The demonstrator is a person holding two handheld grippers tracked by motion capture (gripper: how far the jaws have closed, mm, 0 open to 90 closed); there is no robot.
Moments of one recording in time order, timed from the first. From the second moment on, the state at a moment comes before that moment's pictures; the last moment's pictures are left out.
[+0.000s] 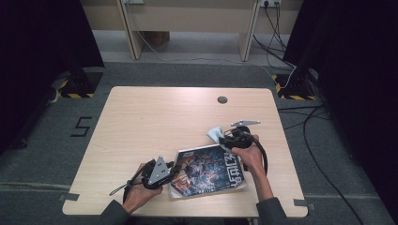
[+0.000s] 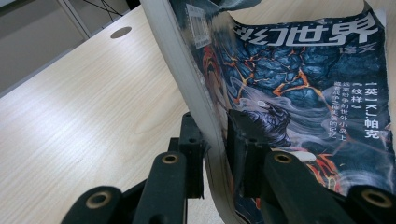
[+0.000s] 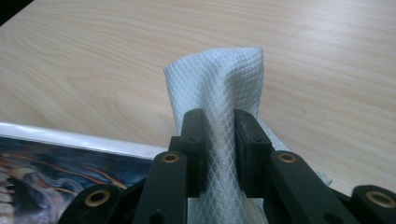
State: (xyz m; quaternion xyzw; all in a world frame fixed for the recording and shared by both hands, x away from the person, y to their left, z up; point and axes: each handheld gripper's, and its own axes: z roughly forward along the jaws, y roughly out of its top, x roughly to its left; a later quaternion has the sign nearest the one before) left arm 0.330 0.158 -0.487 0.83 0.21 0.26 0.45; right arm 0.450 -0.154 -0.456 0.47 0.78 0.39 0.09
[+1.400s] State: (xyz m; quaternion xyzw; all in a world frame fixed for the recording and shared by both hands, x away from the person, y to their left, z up) left arm 0.331 0.160 -0.487 0.82 0.21 0.26 0.46; right arm 0.453 -0.245 -0.440 0.55 0.73 0.38 0.16
